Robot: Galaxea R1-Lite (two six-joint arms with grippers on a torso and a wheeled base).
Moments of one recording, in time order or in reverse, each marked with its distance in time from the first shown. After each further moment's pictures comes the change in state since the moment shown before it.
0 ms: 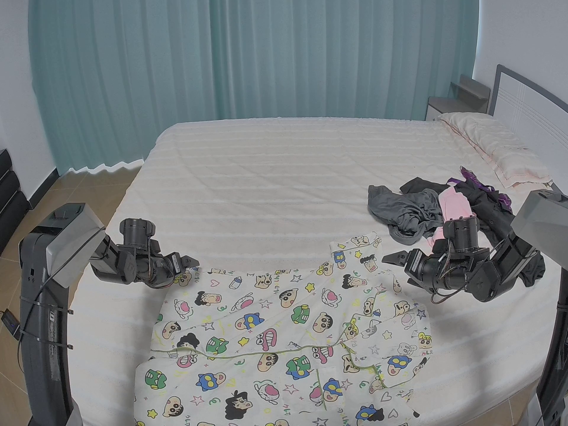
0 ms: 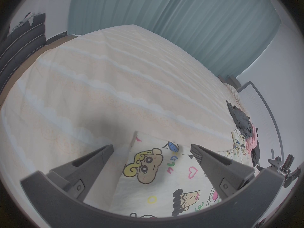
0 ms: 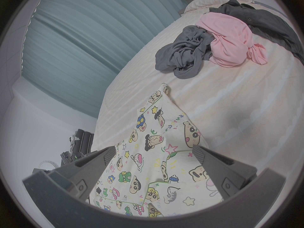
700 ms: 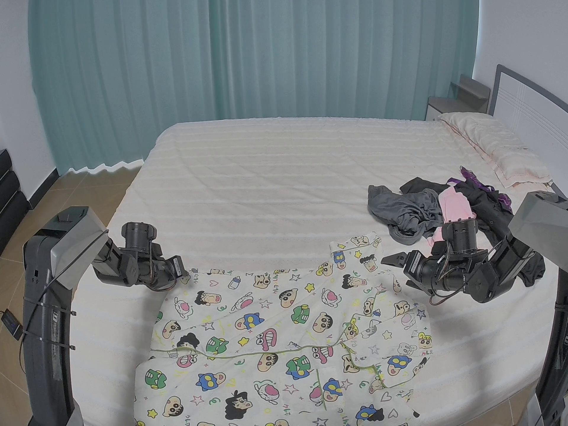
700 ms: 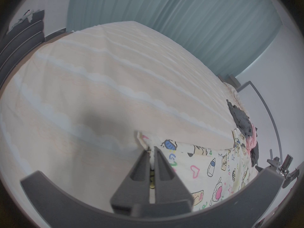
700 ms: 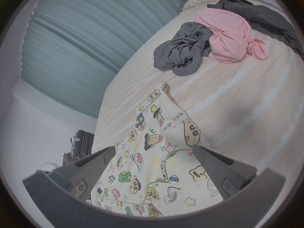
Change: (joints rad) left arm 0.023 0.027 -0.021 0.003 -0.020 -0.003; right arm -0.002 0.019 -0.007 -0.006 0.010 0.014
